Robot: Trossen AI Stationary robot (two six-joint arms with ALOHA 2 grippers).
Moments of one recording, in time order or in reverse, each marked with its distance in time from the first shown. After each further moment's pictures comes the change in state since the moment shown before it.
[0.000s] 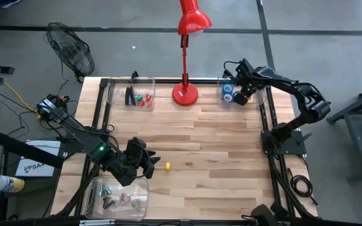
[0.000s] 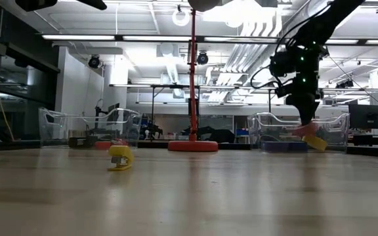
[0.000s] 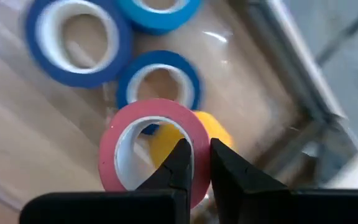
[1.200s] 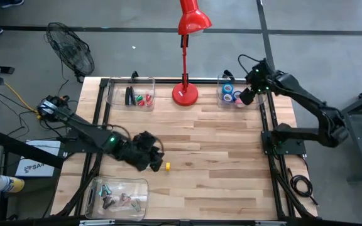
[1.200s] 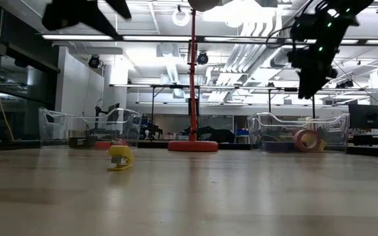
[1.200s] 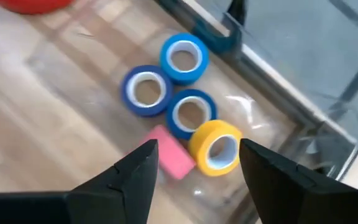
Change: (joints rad) left arm 0.181 0.027 0.000 -0.013 0.250 0.154; right arm 0.002 -0.387 -0.059 -0.018 -0.172 0.128
